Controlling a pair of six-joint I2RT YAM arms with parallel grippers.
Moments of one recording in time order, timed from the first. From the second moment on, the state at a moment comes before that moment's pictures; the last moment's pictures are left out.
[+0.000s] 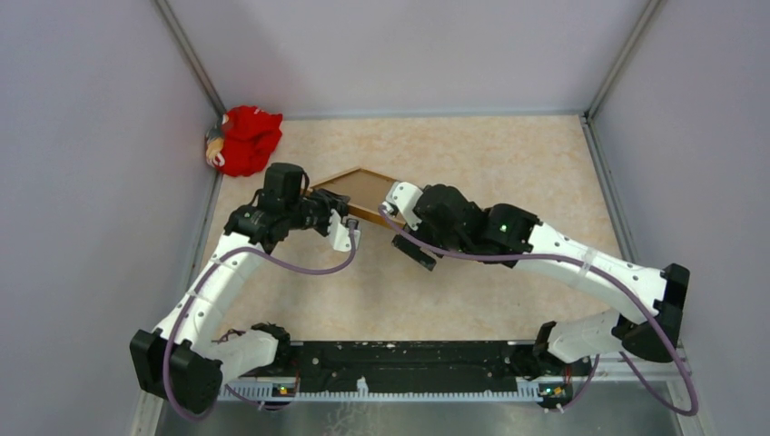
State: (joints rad) left arm -0.34 1.10 1.03 -0.65 0.58 1.58; right arm 1.08 1.30 1.35 -0.83 0.24 -0.13
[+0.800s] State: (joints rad) left arm -0.34 1.05 1.03 -0.62 0.60 1.50; right arm 1.10 1.40 1.27 -0.62 0.46 -0.40
